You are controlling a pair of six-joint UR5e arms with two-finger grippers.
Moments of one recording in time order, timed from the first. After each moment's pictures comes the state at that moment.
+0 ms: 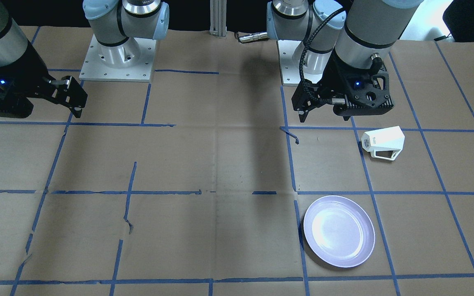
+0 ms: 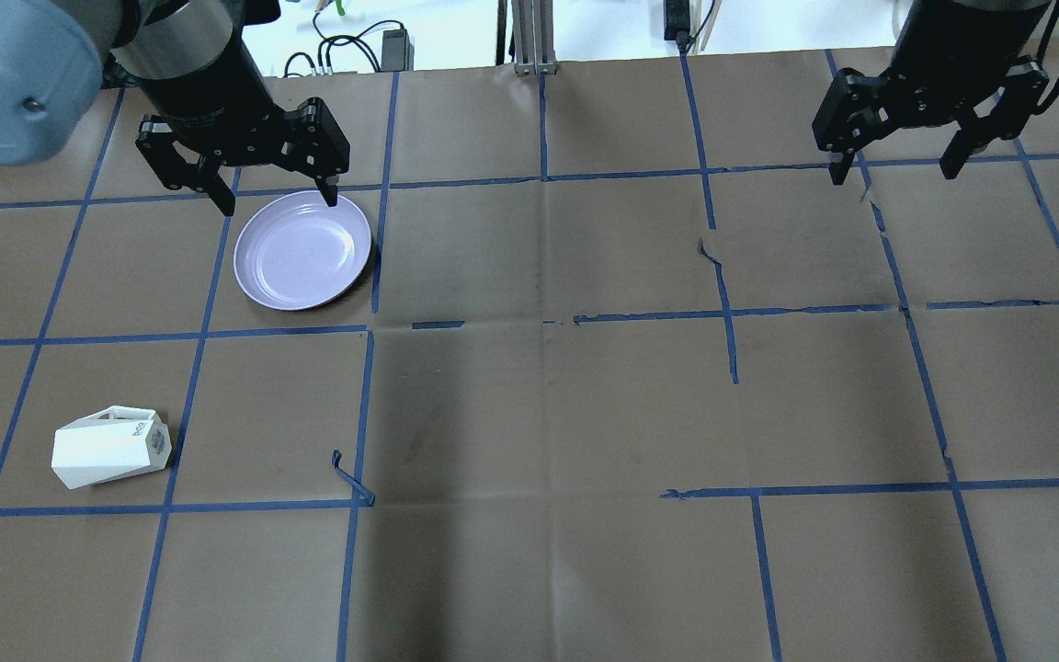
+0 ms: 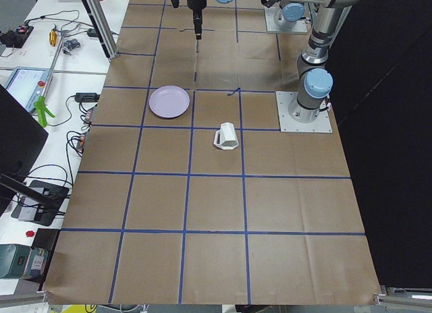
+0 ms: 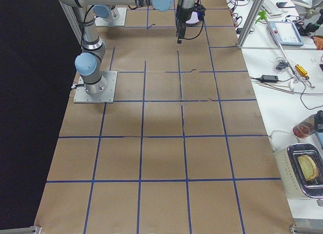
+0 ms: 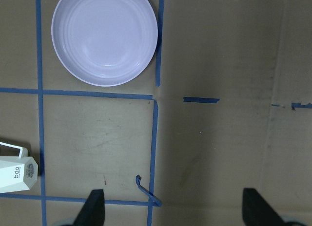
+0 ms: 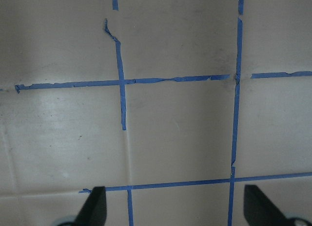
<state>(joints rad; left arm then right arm) -1.60 -1.64 -1.48 -1.60 1.58 -0.09 1.47 -1.48 1.43 -1.44 -1.64 -0.06</state>
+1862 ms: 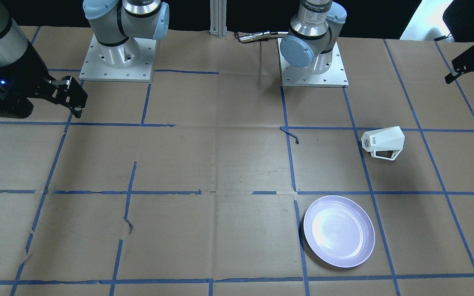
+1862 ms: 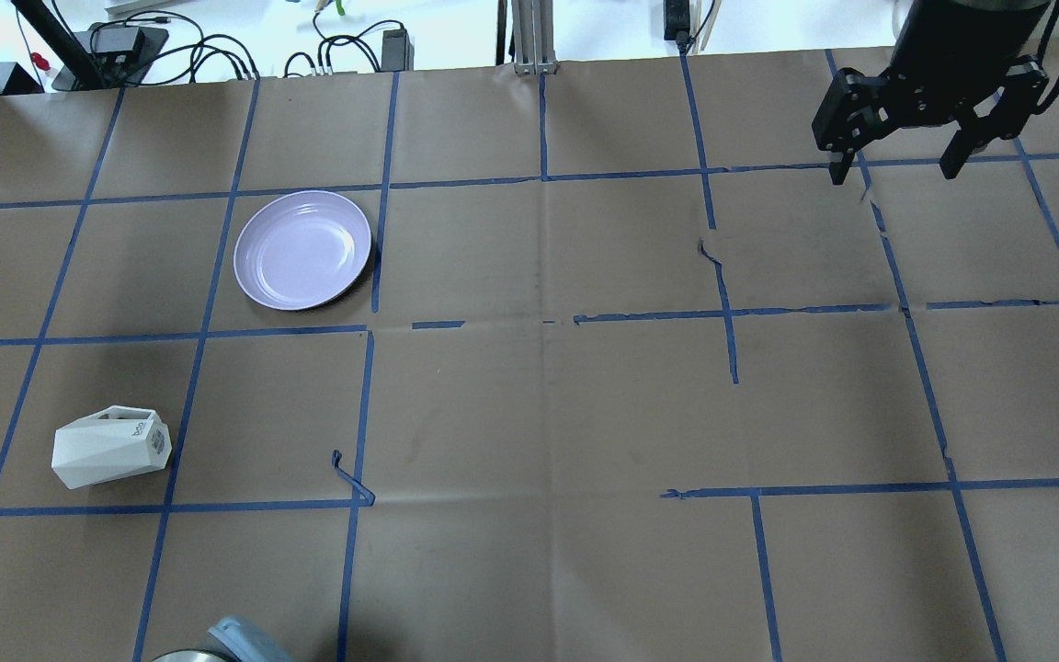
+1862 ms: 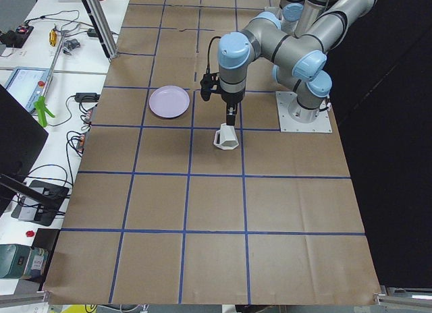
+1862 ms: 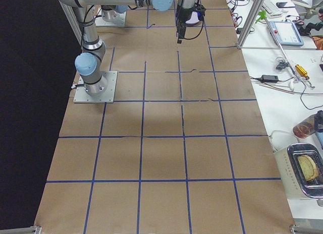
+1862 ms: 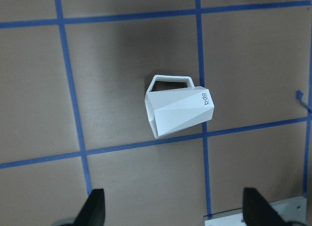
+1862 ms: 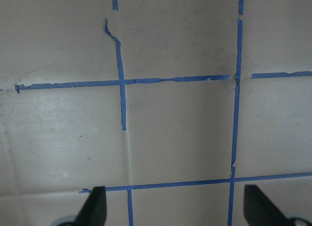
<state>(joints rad) -0.68 -1.56 -1.66 -1.70 1.51 1.00 1.47 -1.48 1.43 -1.44 -1.64 -0.06</state>
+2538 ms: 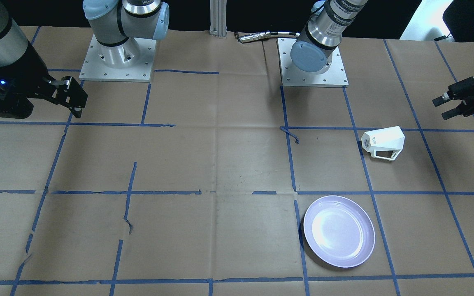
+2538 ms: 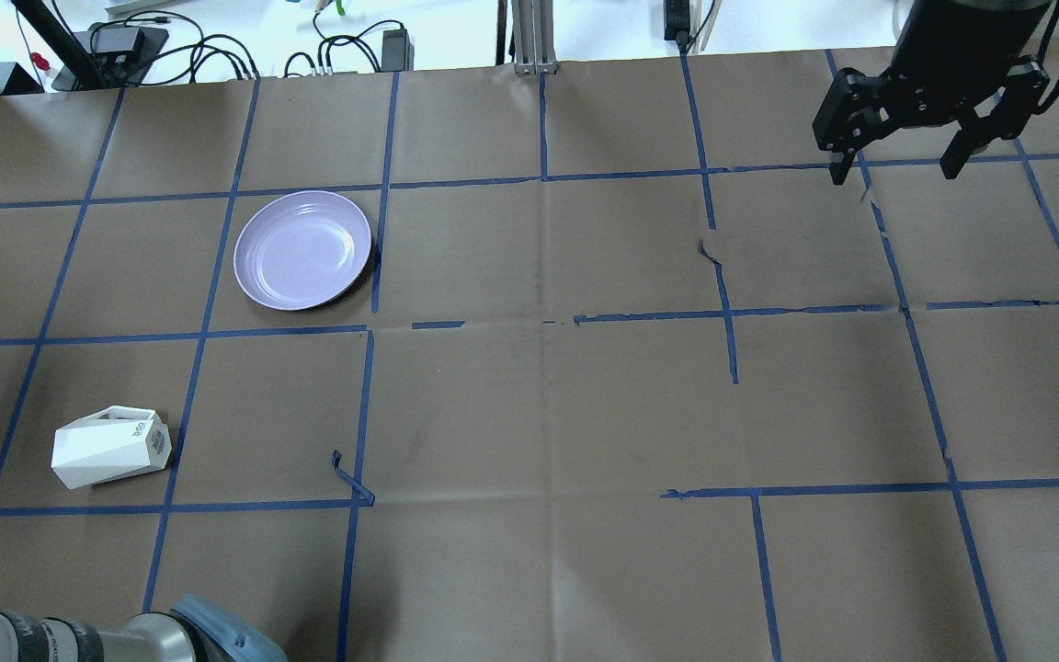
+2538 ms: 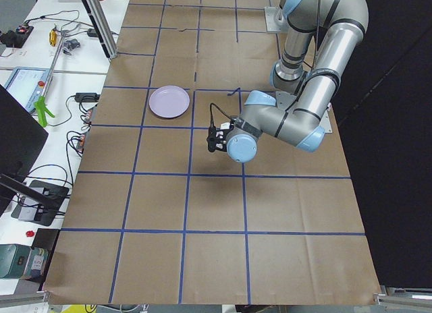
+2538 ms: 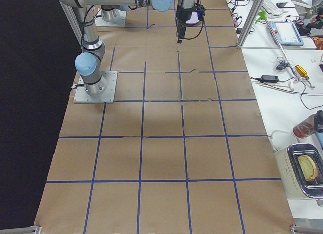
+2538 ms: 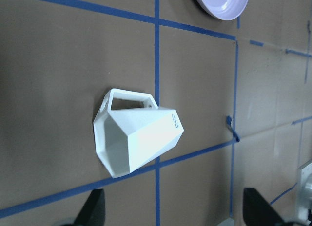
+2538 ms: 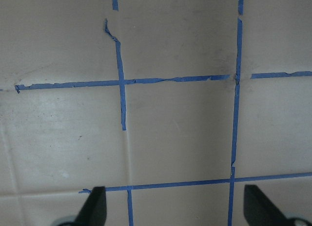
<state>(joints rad) -0.46 -1.87 -1.66 -1.90 1.21 1.23 1.47 -1.48 1.43 -1.44 -1.64 -0.06</state>
